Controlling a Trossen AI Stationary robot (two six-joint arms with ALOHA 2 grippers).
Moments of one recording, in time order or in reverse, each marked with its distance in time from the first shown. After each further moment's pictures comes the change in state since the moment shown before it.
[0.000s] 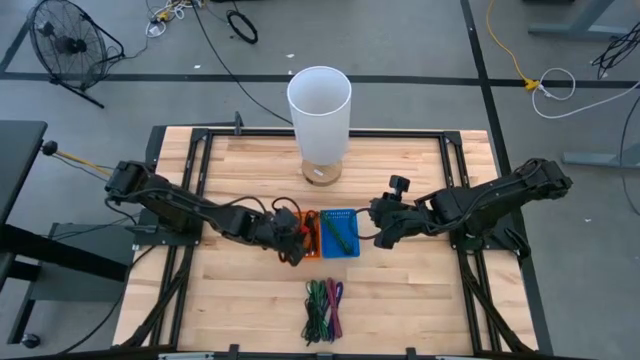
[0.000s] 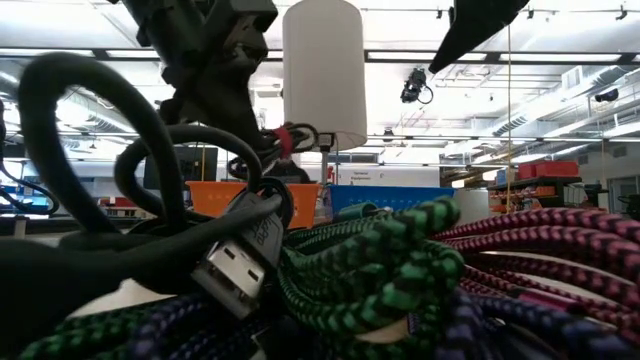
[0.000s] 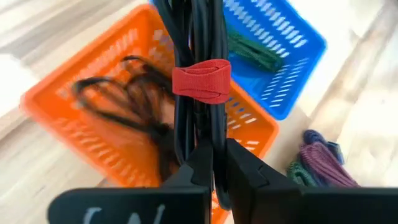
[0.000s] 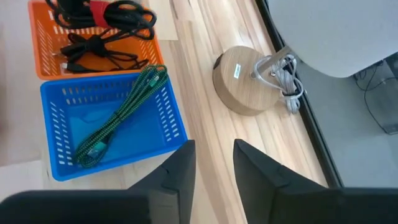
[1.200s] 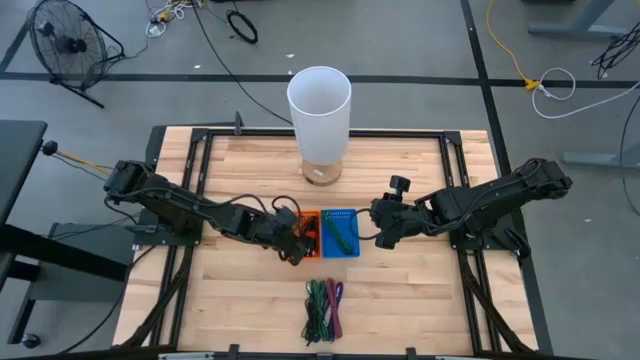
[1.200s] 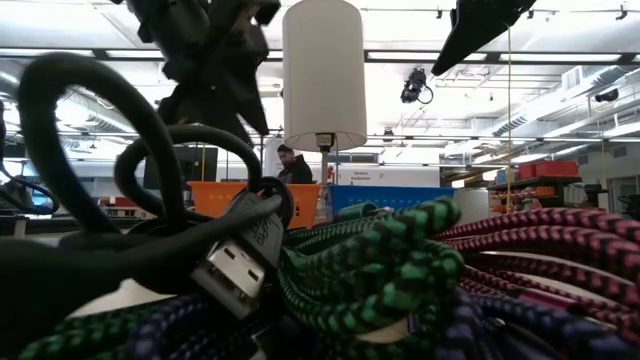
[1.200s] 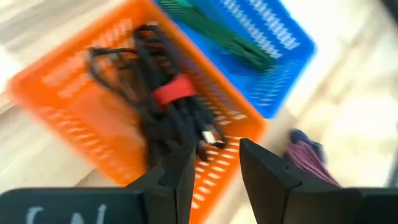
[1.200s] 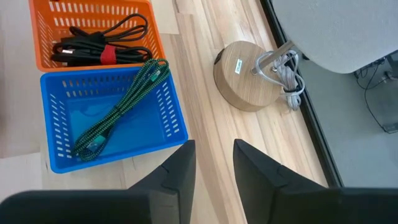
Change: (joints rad) left arm 0.006 -0.007 0.000 0.026 0.056 -0.023; right arm 0.000 0.000 0.000 -0.019 -0.008 -0.002
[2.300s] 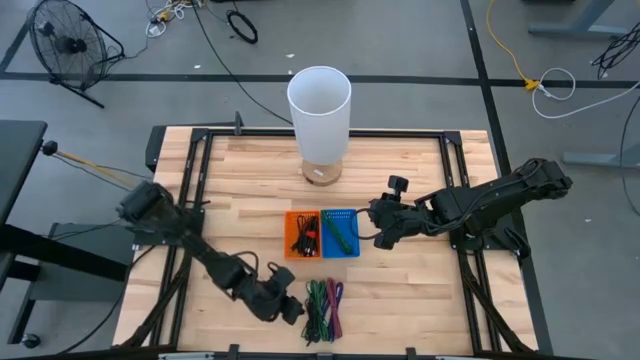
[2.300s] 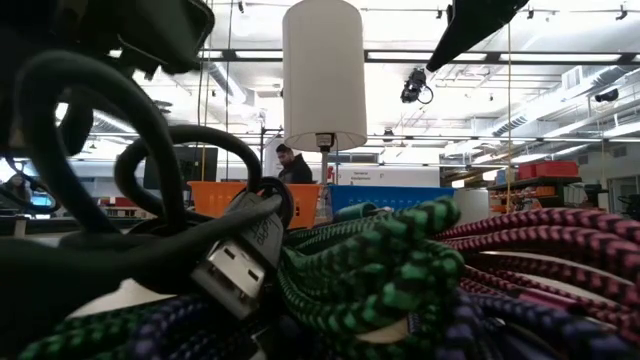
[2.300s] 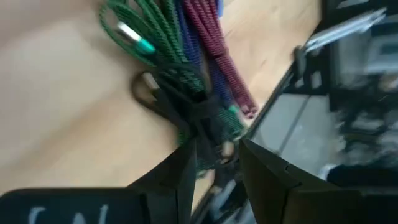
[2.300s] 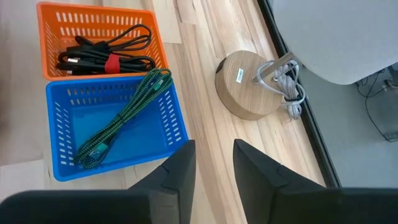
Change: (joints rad) left arm -0.382 0.244 -0.001 0.469 -0.013 -0.592; right arm 0.000 0.000 0.000 0.037 0.001 -0.031
